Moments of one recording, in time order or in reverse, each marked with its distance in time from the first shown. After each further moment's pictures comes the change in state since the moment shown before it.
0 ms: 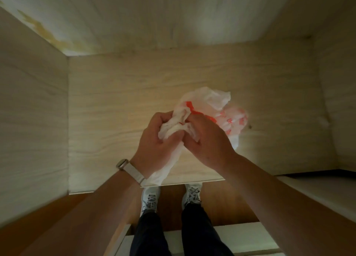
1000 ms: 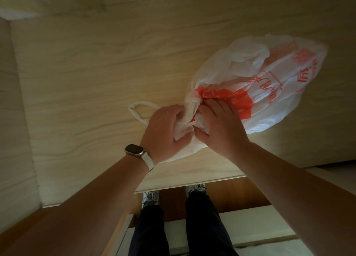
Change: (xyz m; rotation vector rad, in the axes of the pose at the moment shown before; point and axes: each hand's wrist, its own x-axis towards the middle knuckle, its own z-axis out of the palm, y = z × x) left_hand 0.062 -0.143 0.025 0.733 -0.237 0.296; right_hand 0.008 0.122 0.060 -0.518 0.041 -0.042
